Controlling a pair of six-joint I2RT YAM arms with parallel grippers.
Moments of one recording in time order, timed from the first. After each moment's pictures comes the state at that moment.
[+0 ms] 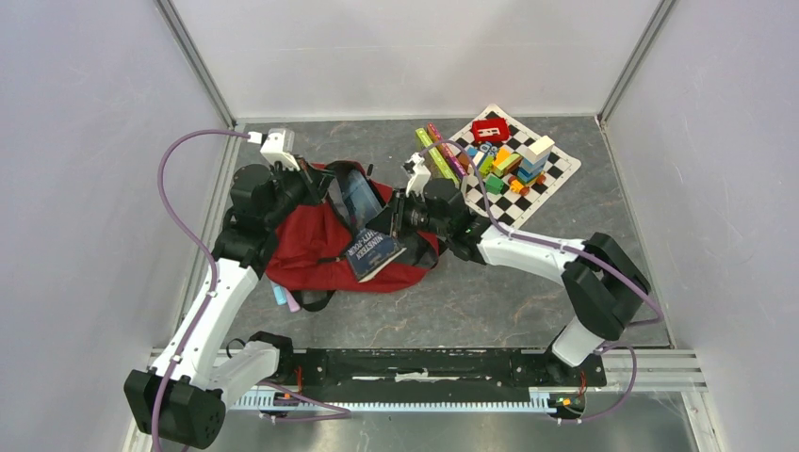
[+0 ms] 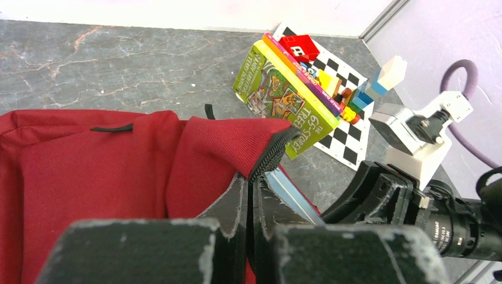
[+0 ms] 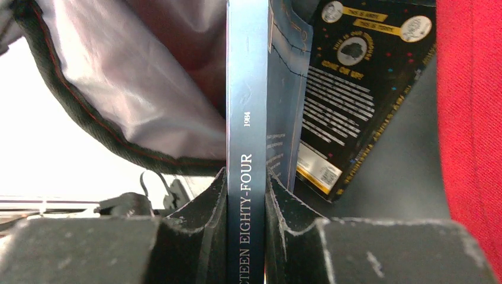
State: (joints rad) left arm -0.22 0.97 0.90 -0.10 0.23 -0.35; right arm 0.81 1.61 0.99 0.30 -0.26 0.71
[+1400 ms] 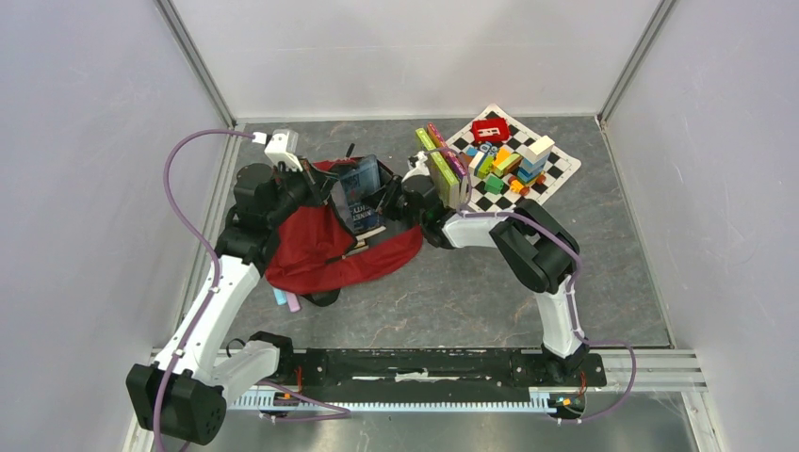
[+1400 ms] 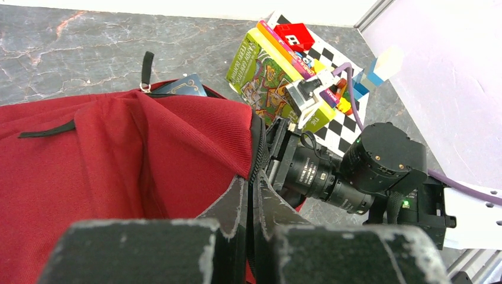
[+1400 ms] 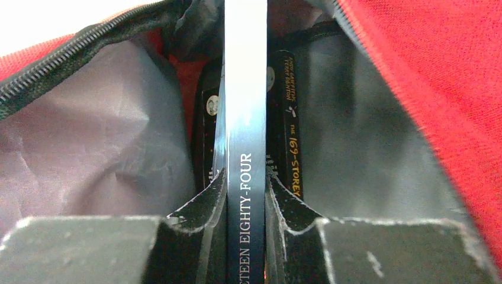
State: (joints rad) left arm -0.22 0.99 0.89 -0.09 0.27 -0.36; right arm 0.75 2.06 1.18 0.59 -0.04 1.04
